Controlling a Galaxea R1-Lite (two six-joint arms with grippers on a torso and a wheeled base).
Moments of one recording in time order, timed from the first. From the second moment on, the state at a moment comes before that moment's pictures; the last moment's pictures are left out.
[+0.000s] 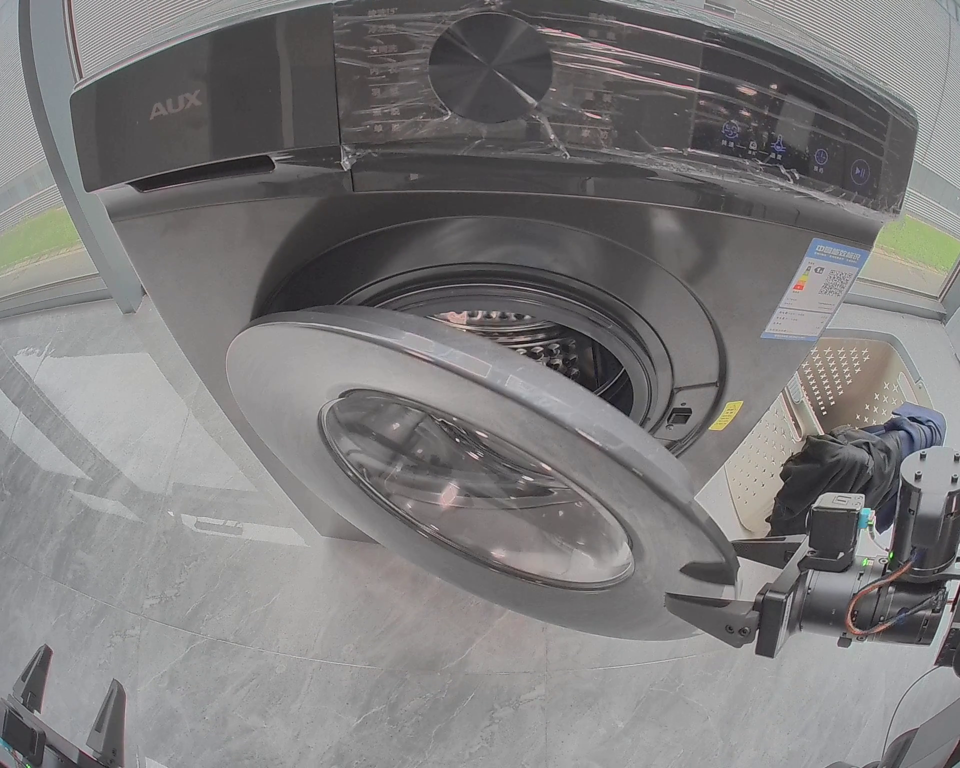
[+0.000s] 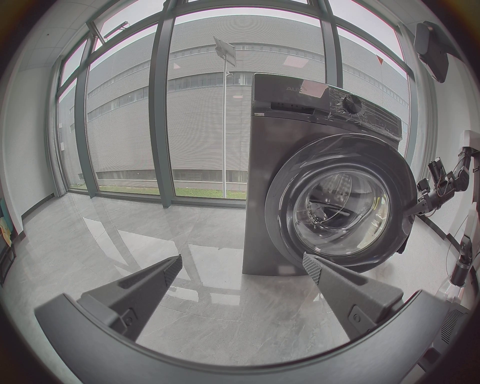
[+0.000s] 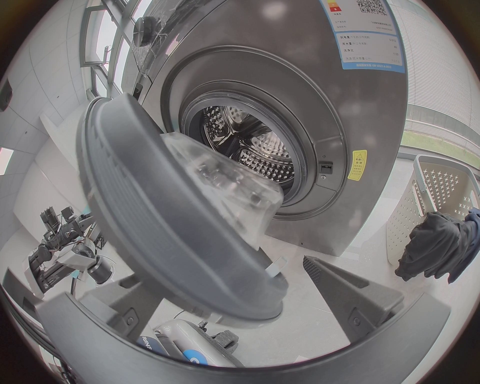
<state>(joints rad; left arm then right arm) 0.00 0.02 -0.02 0.00 0.01 -0.04 0.62 1.35 -0.35 -0.61 0.08 0.16</state>
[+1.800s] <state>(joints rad) 0.00 0.02 -0.02 0.00 0.01 -0.04 0.35 1.52 -0.44 -0.61 0.07 0.13</state>
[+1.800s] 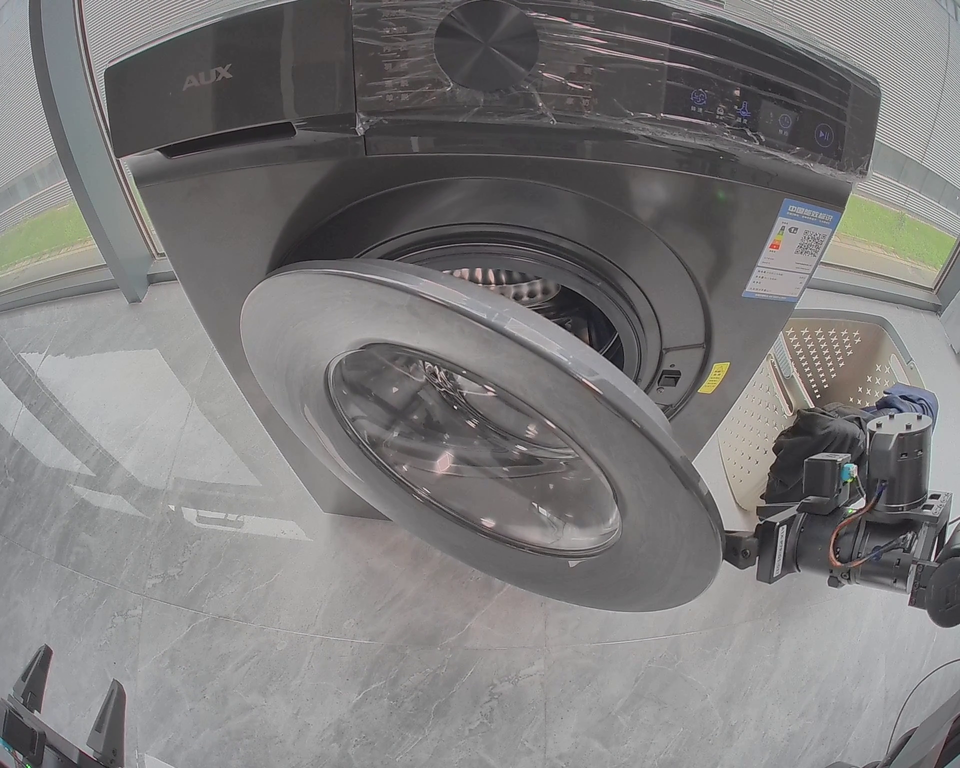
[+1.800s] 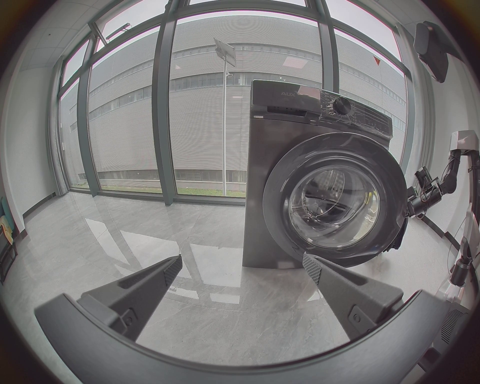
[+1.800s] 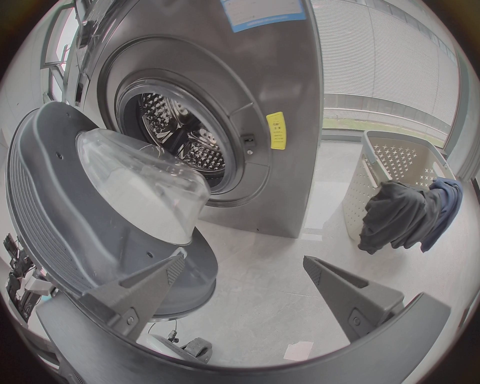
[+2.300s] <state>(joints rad) 0.00 0.02 -0.02 0.00 0.01 -0.04 0.57 1.49 -0.34 -0.61 0.08 0.15</state>
